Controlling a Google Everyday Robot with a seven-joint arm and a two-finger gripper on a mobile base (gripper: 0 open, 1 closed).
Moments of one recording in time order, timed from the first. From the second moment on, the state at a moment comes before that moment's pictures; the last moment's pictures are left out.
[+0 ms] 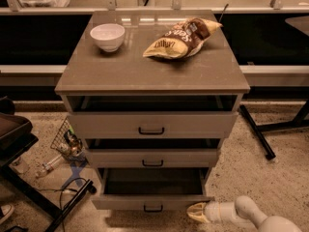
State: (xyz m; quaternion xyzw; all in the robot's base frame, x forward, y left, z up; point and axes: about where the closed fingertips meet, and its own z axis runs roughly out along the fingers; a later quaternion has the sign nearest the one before) arm 0.470 -0.192 0.144 -0.51 0.68 0.36 0.39
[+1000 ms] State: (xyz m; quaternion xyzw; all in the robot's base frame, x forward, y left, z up) arm 0.586 -0.180 0.161 -0.52 0.64 0.37 0.42
